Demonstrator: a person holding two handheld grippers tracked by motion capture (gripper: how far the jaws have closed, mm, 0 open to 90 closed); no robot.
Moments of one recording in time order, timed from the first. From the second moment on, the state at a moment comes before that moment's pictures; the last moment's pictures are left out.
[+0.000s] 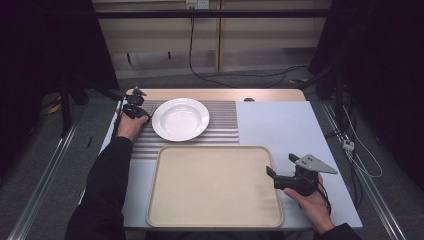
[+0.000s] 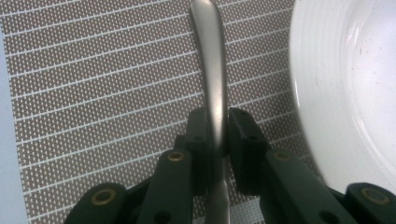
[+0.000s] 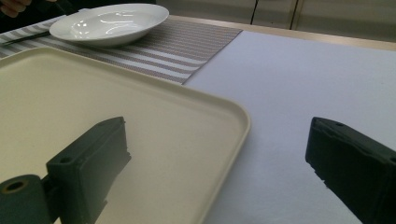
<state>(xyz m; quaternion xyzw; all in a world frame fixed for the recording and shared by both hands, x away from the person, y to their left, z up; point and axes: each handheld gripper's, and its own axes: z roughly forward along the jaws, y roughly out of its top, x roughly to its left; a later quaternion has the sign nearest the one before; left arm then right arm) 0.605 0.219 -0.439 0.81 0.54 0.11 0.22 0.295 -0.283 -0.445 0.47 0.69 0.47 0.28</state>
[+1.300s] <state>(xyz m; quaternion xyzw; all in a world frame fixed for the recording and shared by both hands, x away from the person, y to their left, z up) 0.592 0.224 -0.415 0.82 0.52 0.11 0.21 0.295 -0.282 -0.444 0.47 0.69 0.47 0.28</state>
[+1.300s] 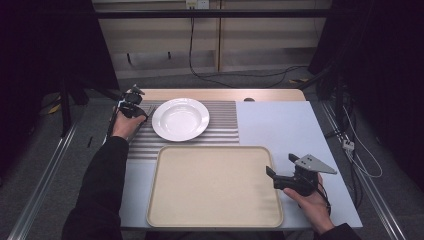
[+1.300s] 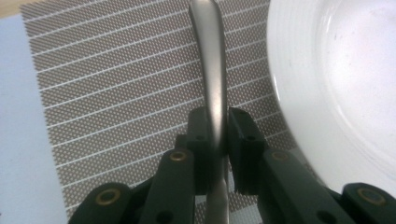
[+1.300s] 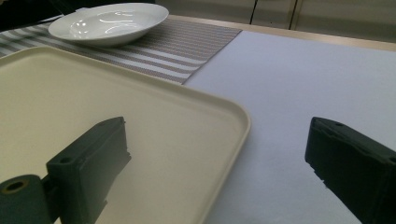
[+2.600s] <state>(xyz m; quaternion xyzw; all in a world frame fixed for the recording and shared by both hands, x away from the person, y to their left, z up) 0.510 0.199 -0.367 0.84 0.44 0.16 0.27 0.293 -0.281 -0.443 0.47 0.69 0.47 0.29</state>
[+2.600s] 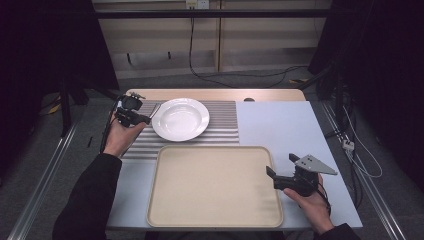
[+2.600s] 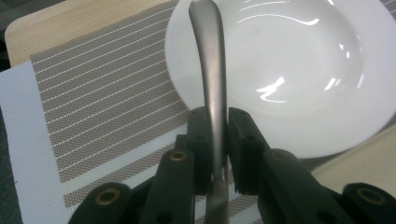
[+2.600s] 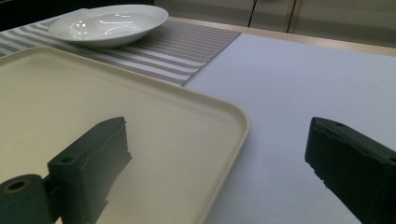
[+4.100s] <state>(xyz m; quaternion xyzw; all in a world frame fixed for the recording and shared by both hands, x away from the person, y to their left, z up) 0.425 0.136 -0.374 0.87 0.39 0.11 0.29 0.292 -0.280 -0.442 0.46 0.69 0.47 0.29</state>
